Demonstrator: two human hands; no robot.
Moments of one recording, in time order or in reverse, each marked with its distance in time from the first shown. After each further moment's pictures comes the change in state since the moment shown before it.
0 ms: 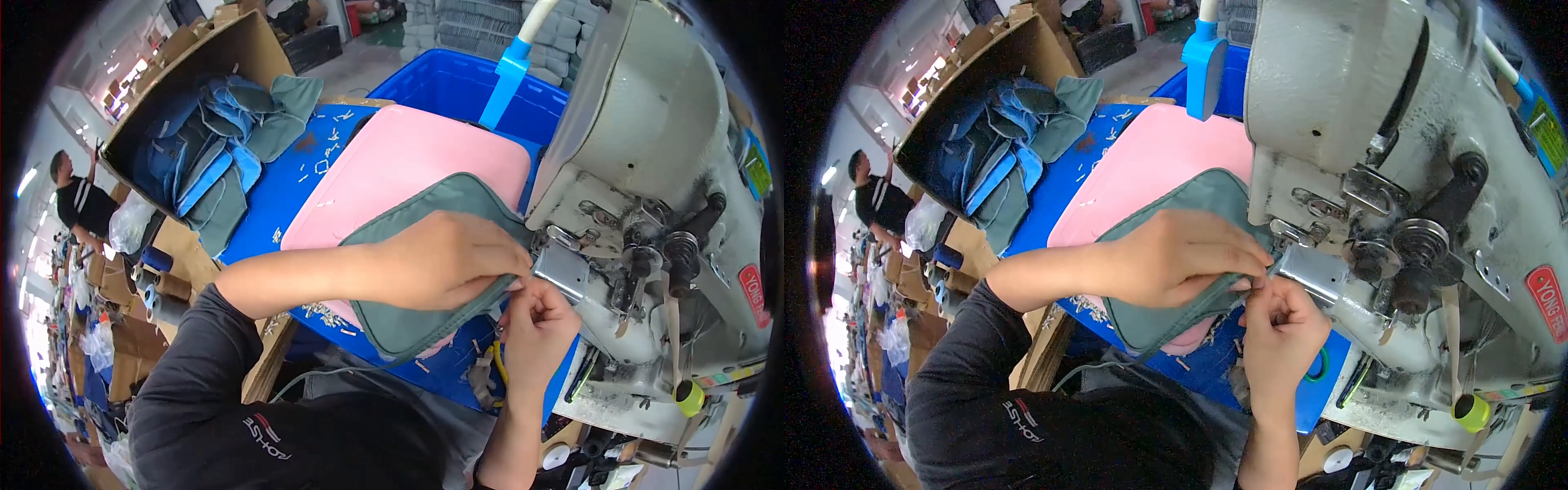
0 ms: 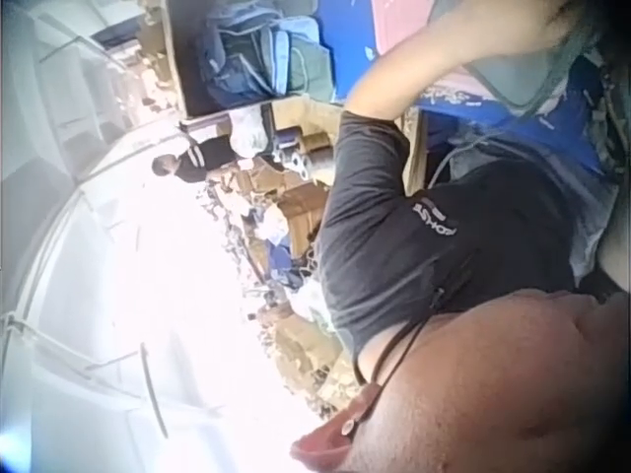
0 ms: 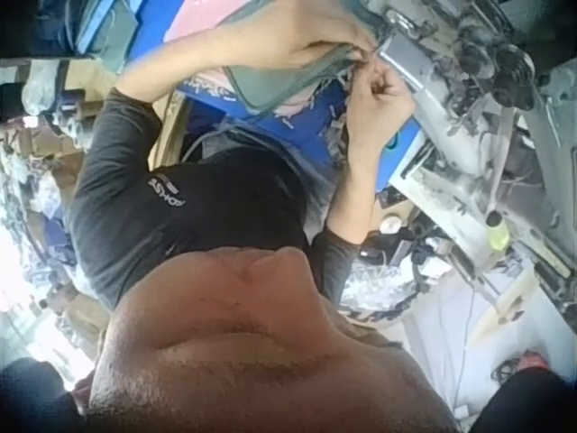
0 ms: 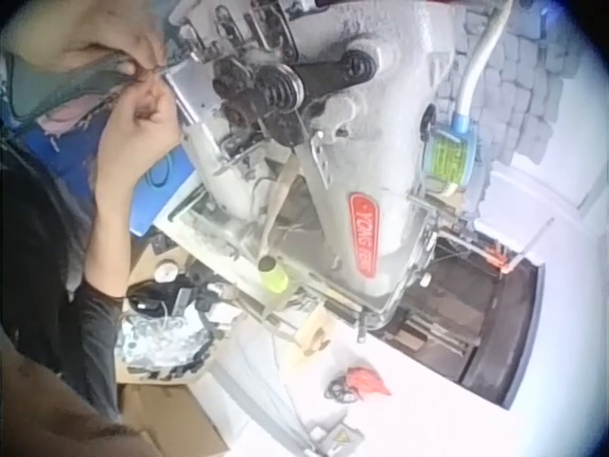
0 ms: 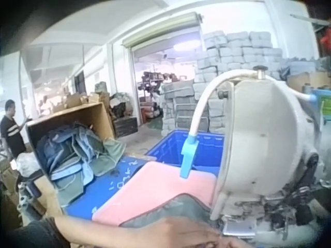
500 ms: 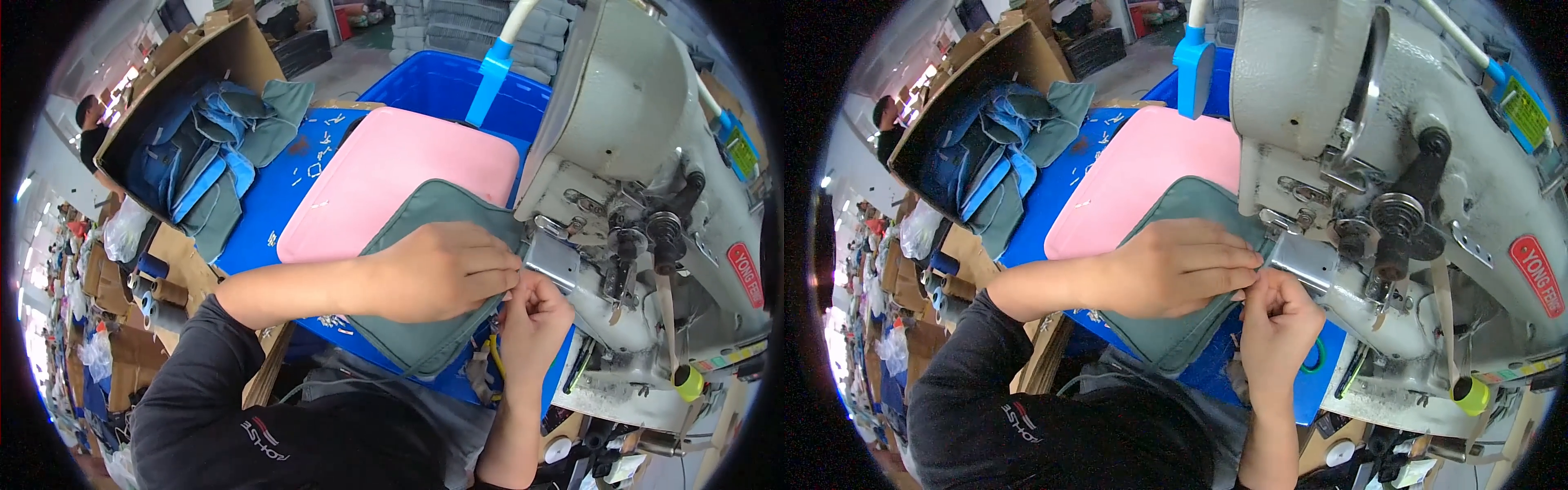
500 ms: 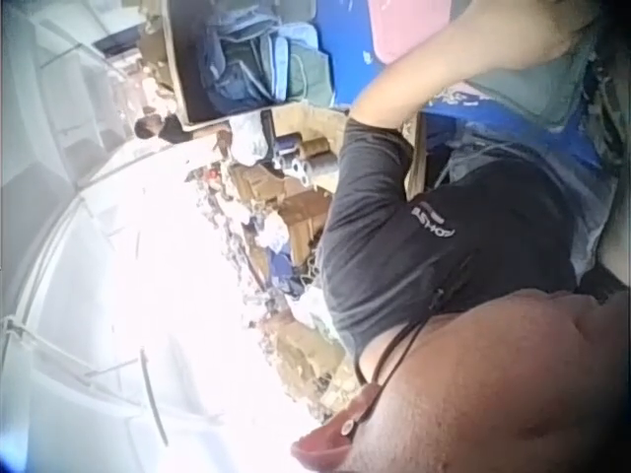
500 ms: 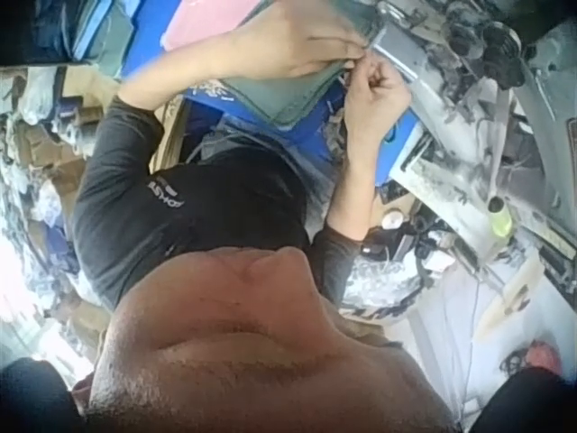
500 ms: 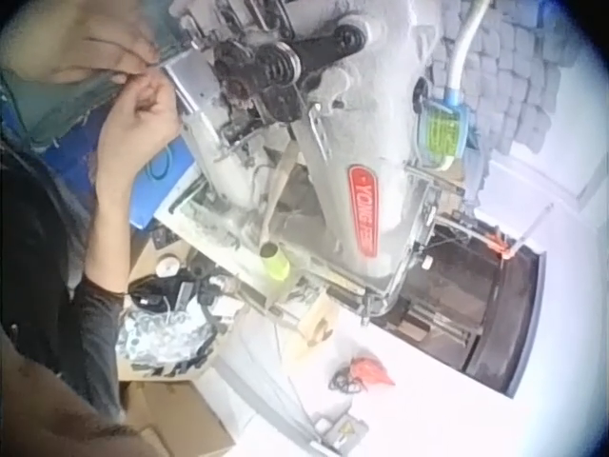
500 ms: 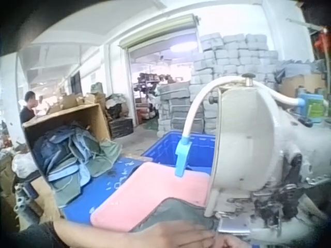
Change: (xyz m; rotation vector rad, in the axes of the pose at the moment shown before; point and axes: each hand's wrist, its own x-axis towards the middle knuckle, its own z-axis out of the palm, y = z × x) left_hand -0.006 0.013 0.008 0.205 0.022 0.119; right_hand -0.002 0.002 -0.002 -0.032 0.028 -0.031
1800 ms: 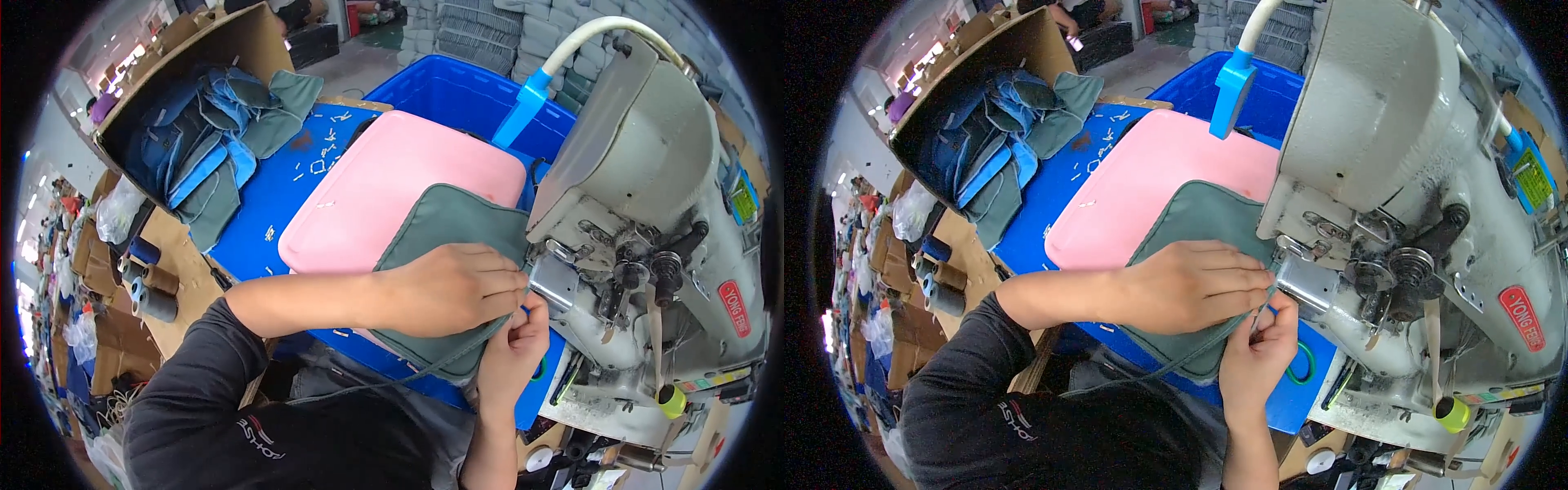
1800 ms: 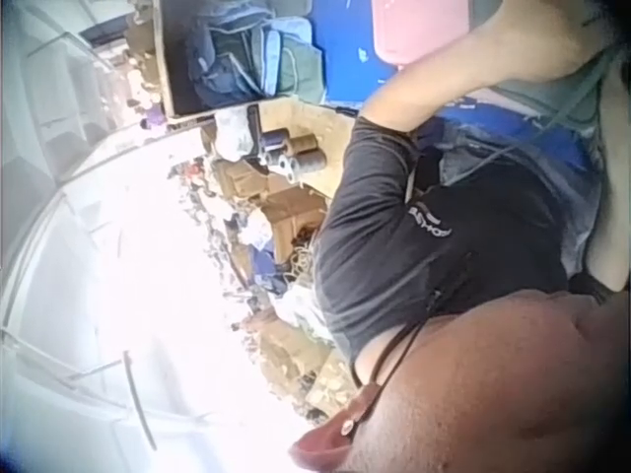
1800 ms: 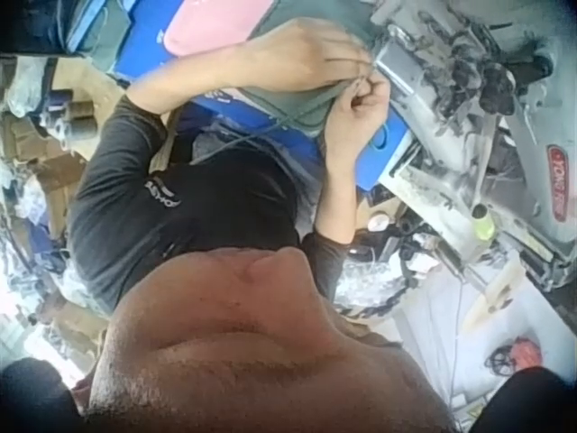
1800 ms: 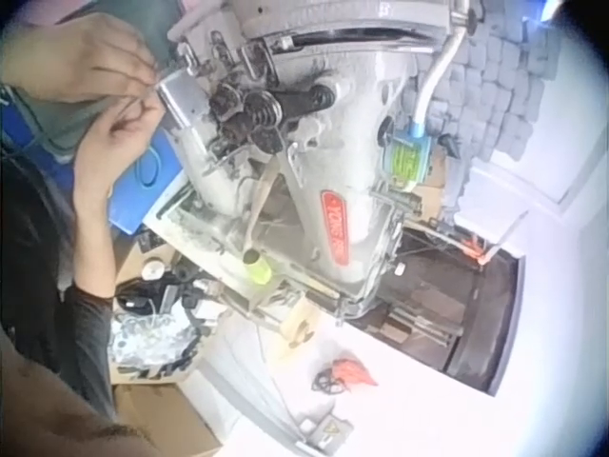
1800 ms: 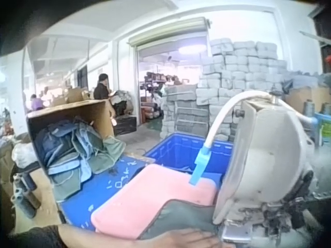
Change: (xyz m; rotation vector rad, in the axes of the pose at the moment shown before) left_hand -0.003 0.002 0.014 0.139 0.005 0.014; right_hand -0.020 0.003 0.018 0.202 0.027 -0.017
